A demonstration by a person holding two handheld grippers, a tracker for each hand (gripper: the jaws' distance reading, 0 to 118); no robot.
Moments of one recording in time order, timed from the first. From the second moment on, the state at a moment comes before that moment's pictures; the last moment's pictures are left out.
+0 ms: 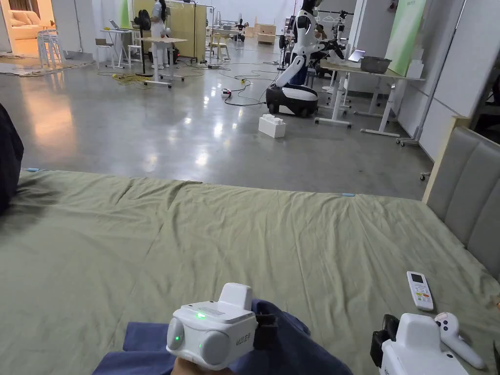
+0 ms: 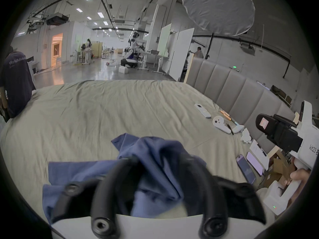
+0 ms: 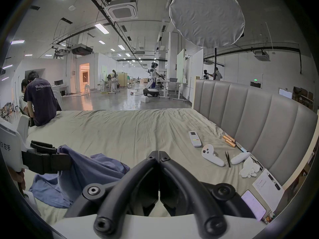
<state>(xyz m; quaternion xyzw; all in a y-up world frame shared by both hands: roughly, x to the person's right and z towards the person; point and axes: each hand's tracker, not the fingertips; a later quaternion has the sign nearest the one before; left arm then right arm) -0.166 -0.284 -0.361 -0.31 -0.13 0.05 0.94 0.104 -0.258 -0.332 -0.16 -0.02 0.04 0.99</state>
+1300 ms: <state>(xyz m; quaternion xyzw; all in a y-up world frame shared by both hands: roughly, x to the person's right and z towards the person) -0.375 -0.278 -0.280 -0.30 0.12 0.04 0.94 0.040 -0.236 -0.355 -0.09 0.03 0.07 0.99</state>
